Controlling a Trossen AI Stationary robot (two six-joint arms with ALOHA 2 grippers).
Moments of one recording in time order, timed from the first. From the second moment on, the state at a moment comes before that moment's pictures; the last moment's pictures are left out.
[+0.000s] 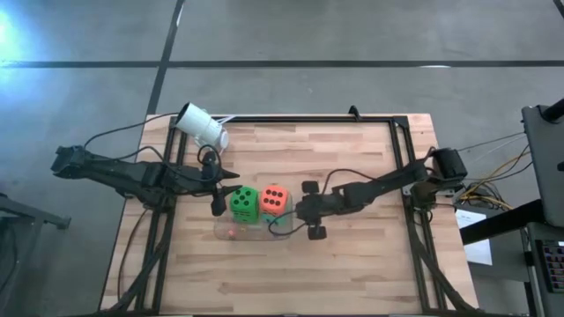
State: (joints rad) left arm -0.18 0.86 0.65 -0.31 -0.40 -0.22; right arm 0.17 1.74 0.97 -0.11 0.16 -0.02
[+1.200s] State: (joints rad) left arm -0.18 0.86 0.65 -0.32 -0.40 -0.22; right arm -0.09 1.70 0.79 -0.01 0.13 0.02
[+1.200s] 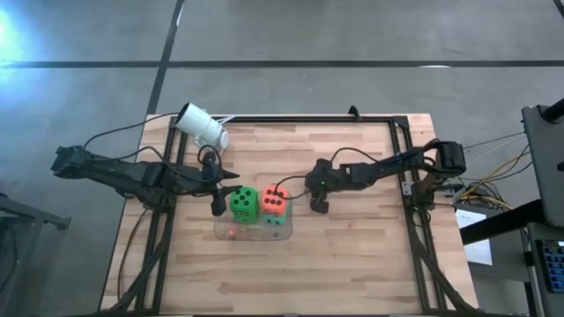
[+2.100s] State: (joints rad) left arm -0.18 0.86 0.65 -0.32 -0.40 -0.22; right arm -0.09 1.72 0.79 0.02 0.09 0.00
